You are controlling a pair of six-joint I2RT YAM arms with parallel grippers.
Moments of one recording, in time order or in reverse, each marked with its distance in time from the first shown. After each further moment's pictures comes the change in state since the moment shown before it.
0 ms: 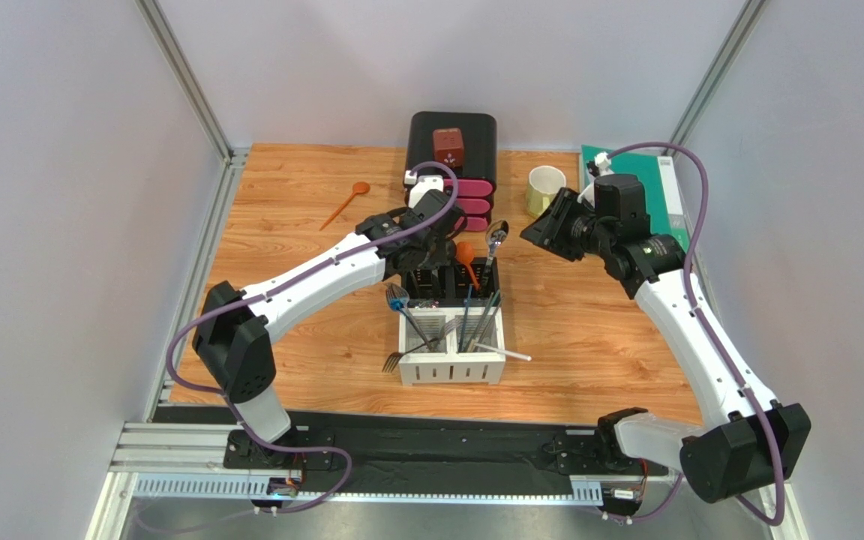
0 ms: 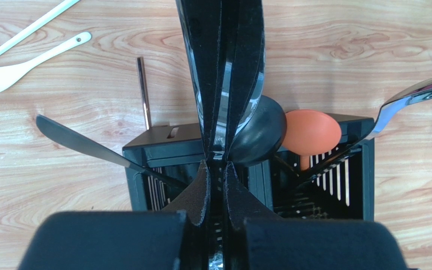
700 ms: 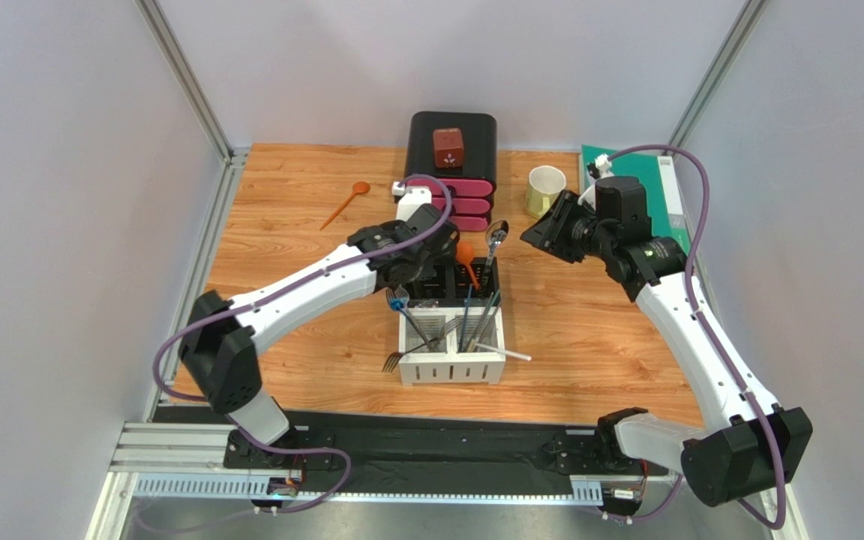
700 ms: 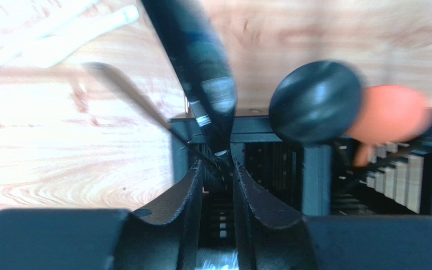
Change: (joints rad) left arm -0.030 -0.049 -0.110 -0.026 -0.118 -0.033; right arm 0.000 -0.017 -0.015 0.002 -0.013 0.006
